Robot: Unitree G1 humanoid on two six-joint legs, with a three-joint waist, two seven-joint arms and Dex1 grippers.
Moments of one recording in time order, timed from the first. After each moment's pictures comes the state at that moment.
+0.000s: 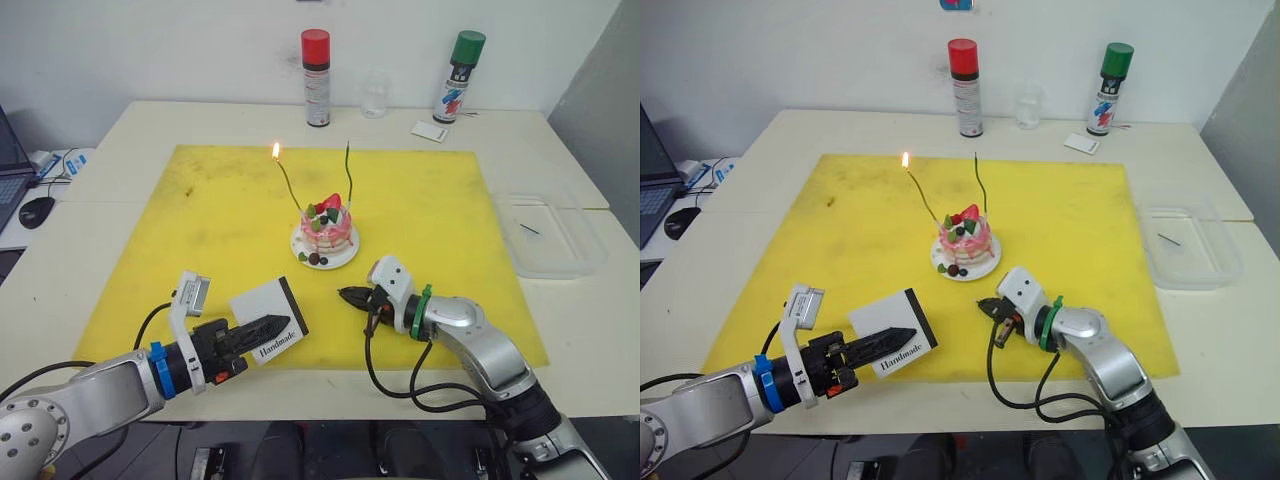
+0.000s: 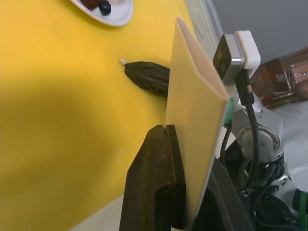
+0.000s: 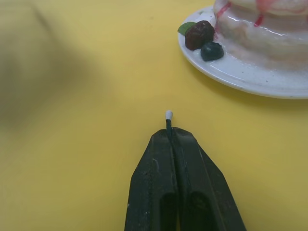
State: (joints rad) left arm 0.21 0.93 0.27 -0.59 -1.88 0.84 -0.01; right arm -0.32 -0.33 0.33 -0.21 0.16 0.54 0.67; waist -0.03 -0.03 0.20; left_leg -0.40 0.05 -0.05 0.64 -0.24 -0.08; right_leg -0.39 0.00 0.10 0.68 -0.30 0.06
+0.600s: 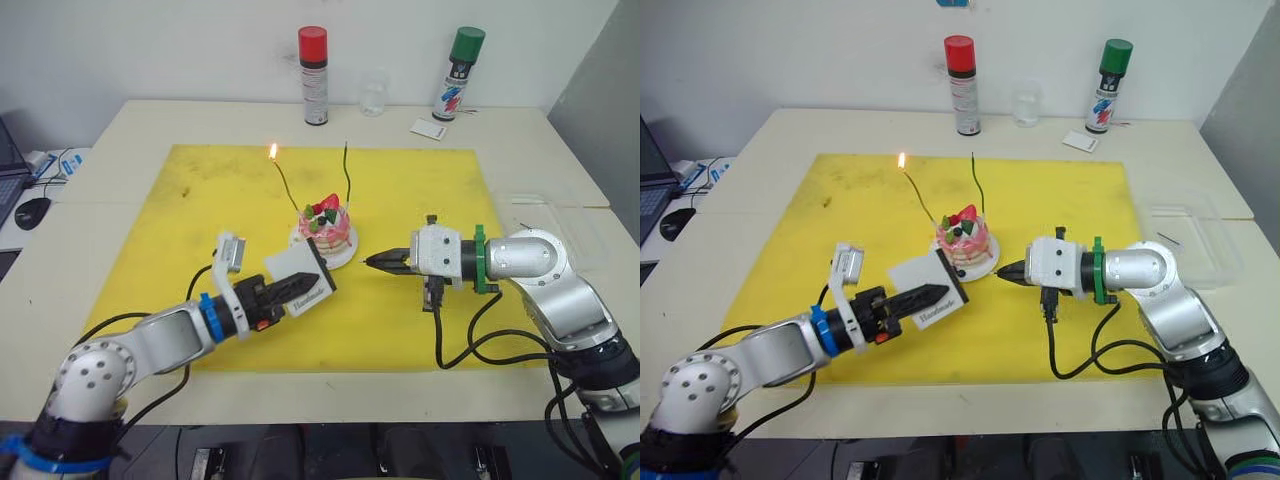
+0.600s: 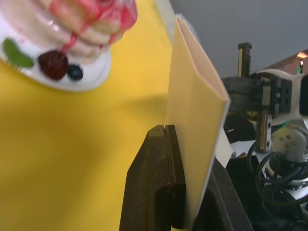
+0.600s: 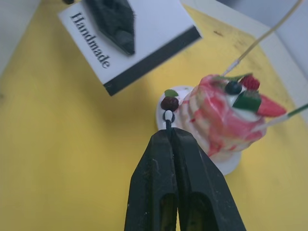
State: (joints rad) left arm -0.19 0.73 0.05 -0.40 -1.79 0.84 0.07; right arm -0.57 -0.70 0.27 -0.27 0.11 0.13 1.06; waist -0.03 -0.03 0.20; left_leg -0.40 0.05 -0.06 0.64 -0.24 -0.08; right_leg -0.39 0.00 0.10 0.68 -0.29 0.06
